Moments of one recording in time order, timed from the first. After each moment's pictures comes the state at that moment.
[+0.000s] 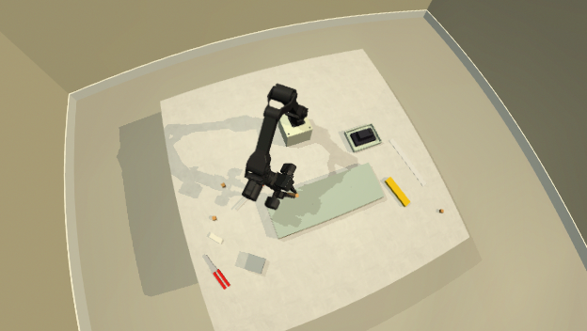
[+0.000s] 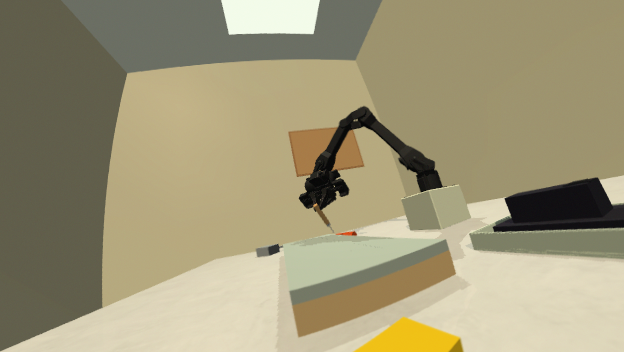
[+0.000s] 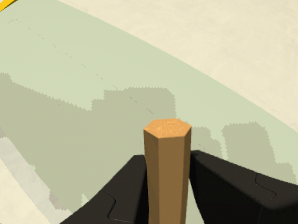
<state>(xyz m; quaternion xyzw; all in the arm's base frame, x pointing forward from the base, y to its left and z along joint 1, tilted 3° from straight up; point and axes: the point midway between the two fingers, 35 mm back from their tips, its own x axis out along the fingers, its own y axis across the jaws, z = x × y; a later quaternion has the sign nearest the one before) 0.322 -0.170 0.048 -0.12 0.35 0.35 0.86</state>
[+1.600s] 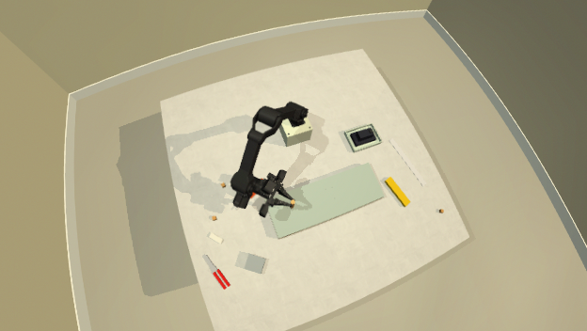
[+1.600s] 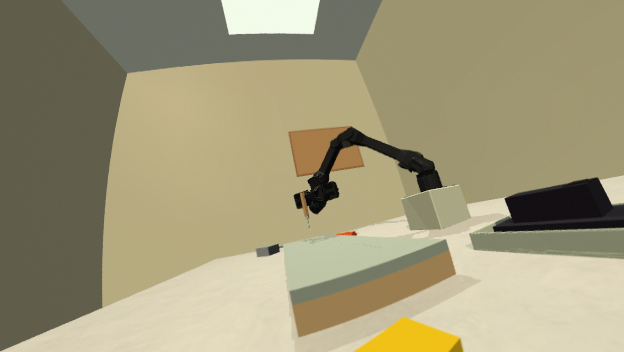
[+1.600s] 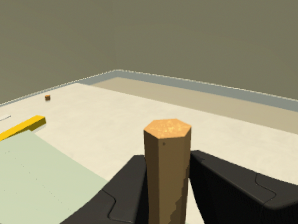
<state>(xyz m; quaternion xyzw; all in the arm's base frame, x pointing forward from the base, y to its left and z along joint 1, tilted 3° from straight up) 0.352 -0.199 0.082 -0.03 0.07 0.37 0.93</state>
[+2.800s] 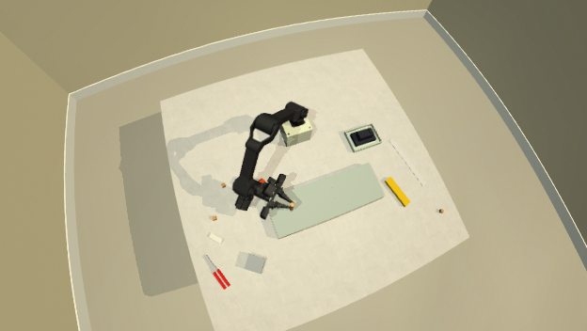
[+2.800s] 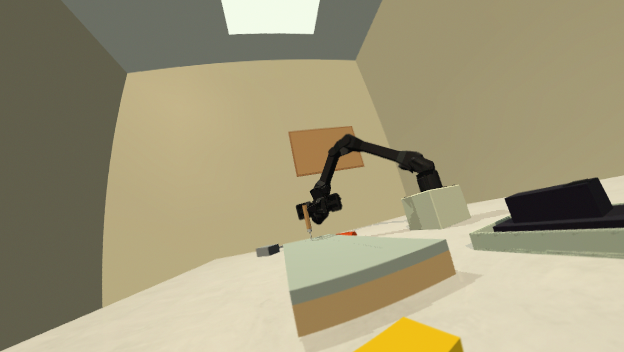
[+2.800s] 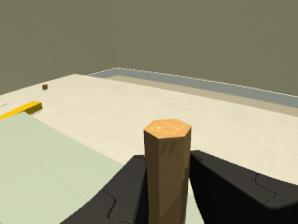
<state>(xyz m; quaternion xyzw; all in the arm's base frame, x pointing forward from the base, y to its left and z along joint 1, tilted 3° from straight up) 0.351 -0.201 0.037 -0.03 0.06 0.37 0.93</state>
